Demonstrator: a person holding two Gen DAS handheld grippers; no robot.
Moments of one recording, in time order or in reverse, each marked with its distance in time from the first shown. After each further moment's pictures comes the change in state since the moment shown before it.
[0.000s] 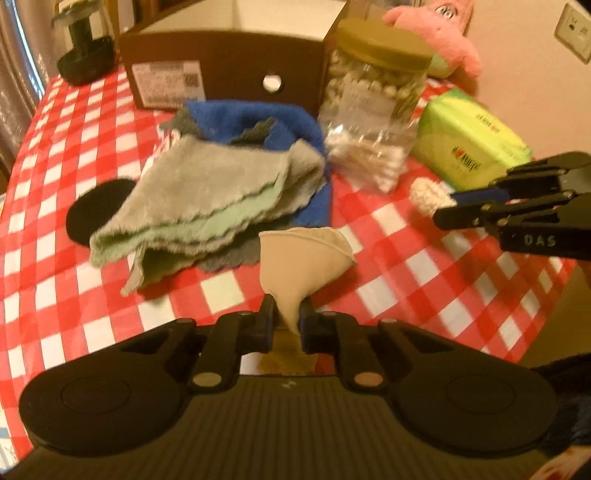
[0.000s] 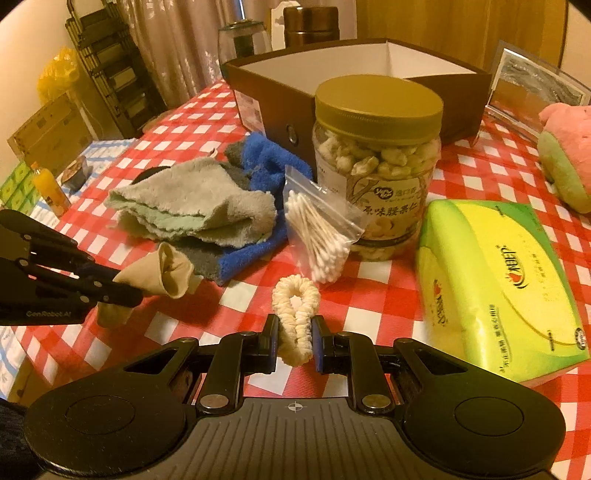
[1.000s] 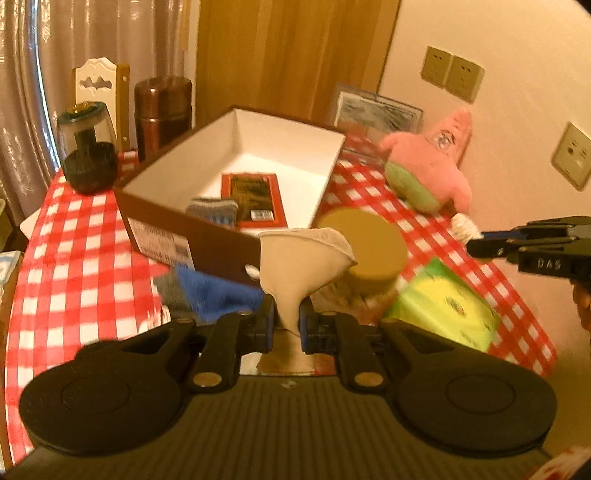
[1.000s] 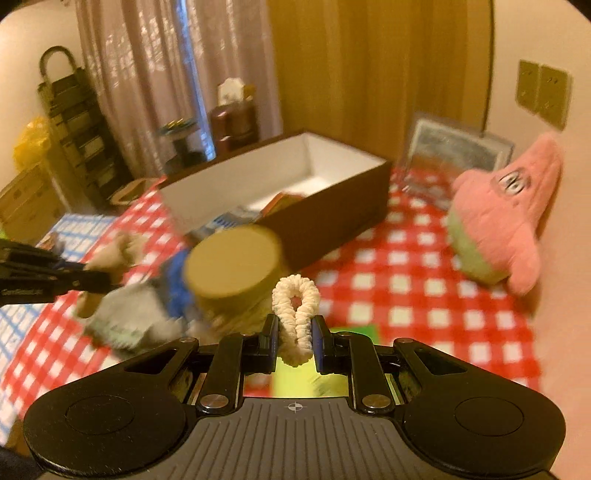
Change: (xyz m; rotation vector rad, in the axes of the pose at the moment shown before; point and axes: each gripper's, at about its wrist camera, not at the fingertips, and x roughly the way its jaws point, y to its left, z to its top) left arm -0.045 -0.016 0.121 -0.079 -0.270 -0.001; right arm -0.089 -0.103 0.080 0.066 -0.208 -0.107
